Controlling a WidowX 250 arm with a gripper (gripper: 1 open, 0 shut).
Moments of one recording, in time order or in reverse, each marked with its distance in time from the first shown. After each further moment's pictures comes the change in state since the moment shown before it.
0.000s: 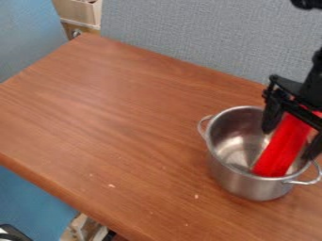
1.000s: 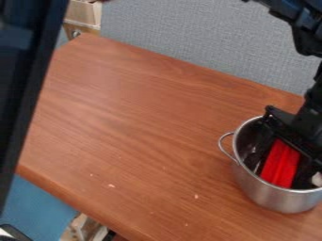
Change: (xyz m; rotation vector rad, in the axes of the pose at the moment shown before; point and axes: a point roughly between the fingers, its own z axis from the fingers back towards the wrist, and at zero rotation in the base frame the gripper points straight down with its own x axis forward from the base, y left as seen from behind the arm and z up) arm 0.011 -0.001 -0.050 0.035 0.078 -0.021
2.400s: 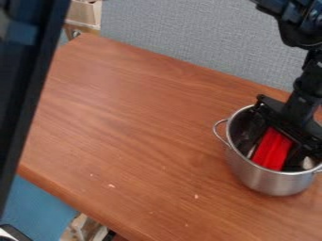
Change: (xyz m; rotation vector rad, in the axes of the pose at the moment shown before) arm 0.011 0.026 -0.005 0.031 -0.016 0.042
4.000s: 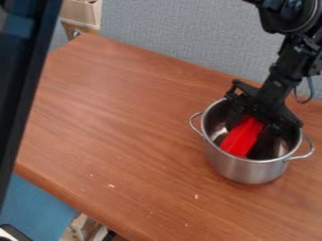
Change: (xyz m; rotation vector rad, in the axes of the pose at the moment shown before) arm -0.004 0.035 0.007 0.049 0.062 0.089
